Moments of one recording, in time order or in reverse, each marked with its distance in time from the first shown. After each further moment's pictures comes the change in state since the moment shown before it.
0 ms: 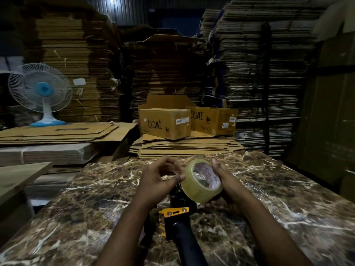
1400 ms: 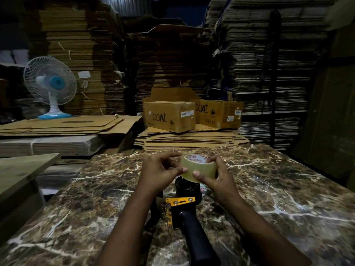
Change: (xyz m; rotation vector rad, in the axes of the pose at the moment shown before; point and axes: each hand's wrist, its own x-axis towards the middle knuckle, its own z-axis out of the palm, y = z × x) left_hand -0.001 -0.001 -0.007 0.167 0.091 -0.174; right_hand -0.009 0.032 0.028 -0.316 0.100 -0.394
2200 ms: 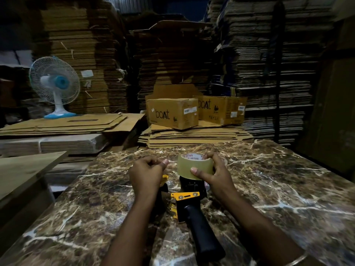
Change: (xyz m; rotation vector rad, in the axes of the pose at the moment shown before) left_hand -0.010 -0.013 -0.008 0.073 0.431 -0.314; right_hand -0.006 -0.007 0.016 0.083 -0.010 0.100
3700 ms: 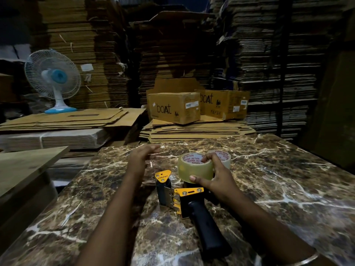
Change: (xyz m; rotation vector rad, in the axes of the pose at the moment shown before) left_hand 0.051 -0.028 -0.016 -0.371 -0.436 -0.013; right_hand -0.007 0.016 0.000 -0.232 -0.093 -0.019
